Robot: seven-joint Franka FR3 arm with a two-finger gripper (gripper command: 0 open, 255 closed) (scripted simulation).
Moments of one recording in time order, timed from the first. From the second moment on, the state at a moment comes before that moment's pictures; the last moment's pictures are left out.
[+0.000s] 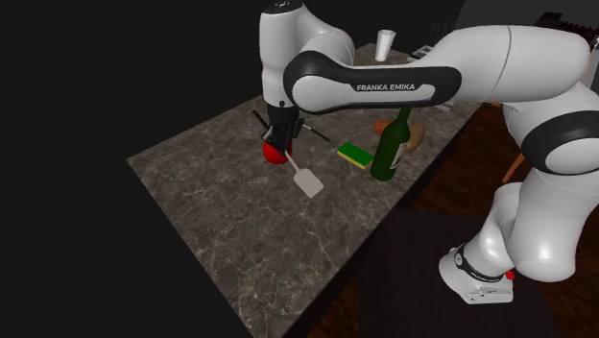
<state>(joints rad) -0.15 0.21 0.01 -1.45 -0.03 1.72 0.50</state>
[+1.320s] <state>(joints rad) -0.39 0.02 -0.19 -1.71 0.00 1.79 0.05</state>
